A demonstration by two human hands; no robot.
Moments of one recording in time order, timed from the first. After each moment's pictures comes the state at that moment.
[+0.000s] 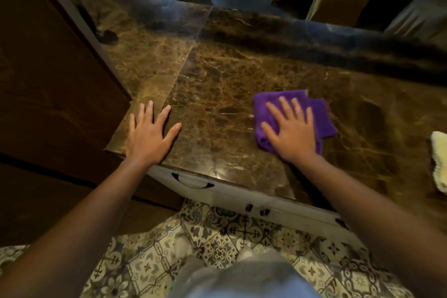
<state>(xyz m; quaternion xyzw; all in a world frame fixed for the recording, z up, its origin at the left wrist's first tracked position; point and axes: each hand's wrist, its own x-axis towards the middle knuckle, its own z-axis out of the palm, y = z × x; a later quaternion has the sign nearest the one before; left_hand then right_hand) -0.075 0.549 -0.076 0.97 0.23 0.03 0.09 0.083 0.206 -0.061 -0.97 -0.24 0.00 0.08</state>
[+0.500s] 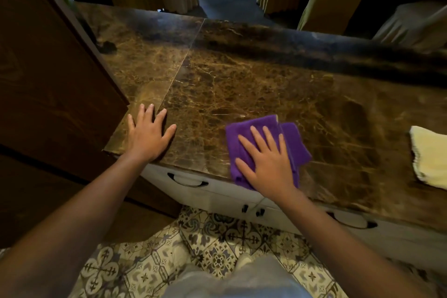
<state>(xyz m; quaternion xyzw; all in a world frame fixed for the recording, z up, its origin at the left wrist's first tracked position) -0.070 0.544 -0.064 0.97 0.21 0.01 0.07 -0.015 0.201 -0.064 -0.94 -0.32 0.00 0.10</state>
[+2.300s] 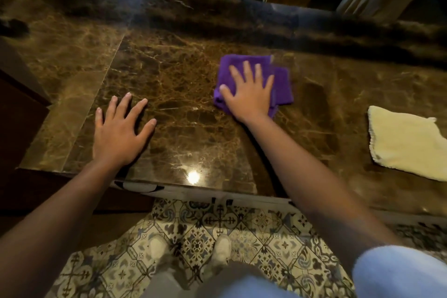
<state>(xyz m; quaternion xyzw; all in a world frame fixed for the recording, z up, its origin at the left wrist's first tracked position) -0.026 0.475 -0.066 0.98 0.16 0.02 0.10 0.158 0.208 -0.059 -0.98 -0.14 0.03 0.10</state>
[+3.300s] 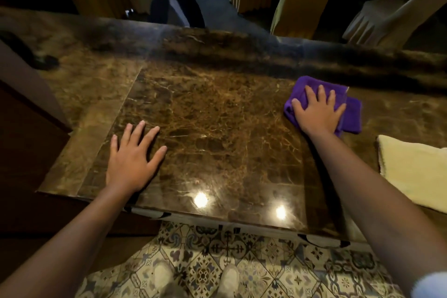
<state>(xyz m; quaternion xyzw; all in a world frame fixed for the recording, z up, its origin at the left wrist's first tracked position) -0.025 0.482 -0.079 0.98 0.15 0.04 0.08 0.231 0.081 -0.047 -1.00 0.04 0.03 0.08</state>
